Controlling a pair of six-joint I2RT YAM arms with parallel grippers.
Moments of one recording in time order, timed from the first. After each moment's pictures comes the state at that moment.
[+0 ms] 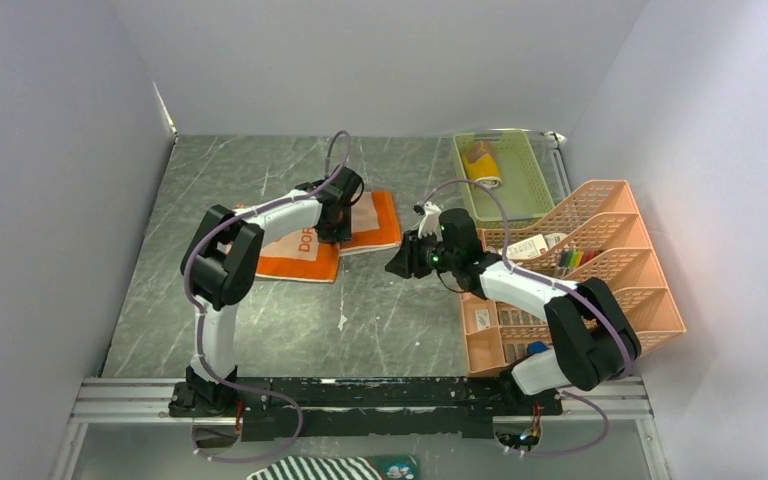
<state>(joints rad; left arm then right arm) -0.59 2.03 1.44 -0.56 -0.19 -0.53 0.50 1.43 0.65 0.21 -0.49 0.36</state>
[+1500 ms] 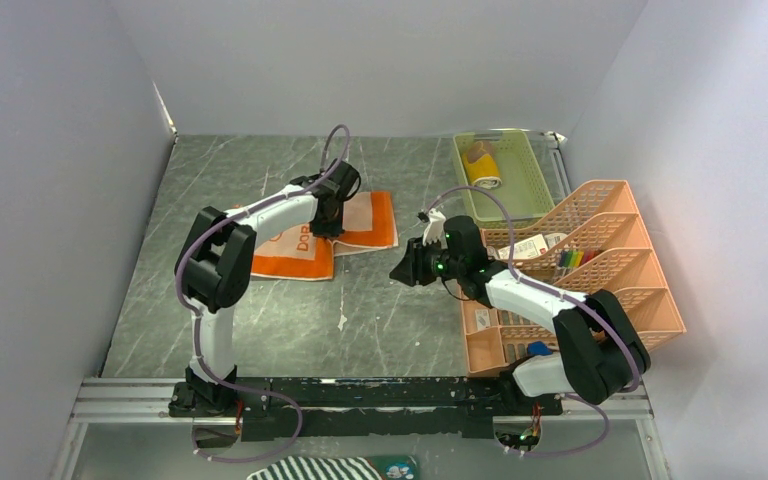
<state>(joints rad) -0.57 1.99 1.48 -0.65 -0.29 -0.47 0.50 1.36 0.59 0.19 -0.48 0.35</state>
